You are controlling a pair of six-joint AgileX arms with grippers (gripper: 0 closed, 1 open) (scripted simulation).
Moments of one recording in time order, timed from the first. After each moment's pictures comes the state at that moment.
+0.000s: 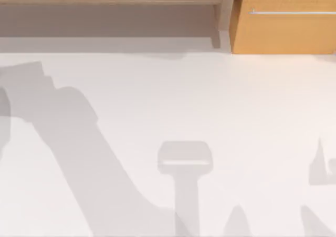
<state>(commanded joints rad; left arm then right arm) 0.36 2.40 2.14 -1.24 0.02 0.41 0.00 0.00 0.00 0.00 0.00 0.00</state>
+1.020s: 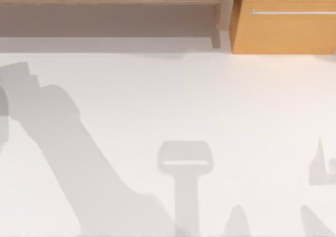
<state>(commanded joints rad) 0.37 2.45 2.10 -1.20 0.04 0.41 0.00 0.00 0.00 0.00 0.00 0.00</state>
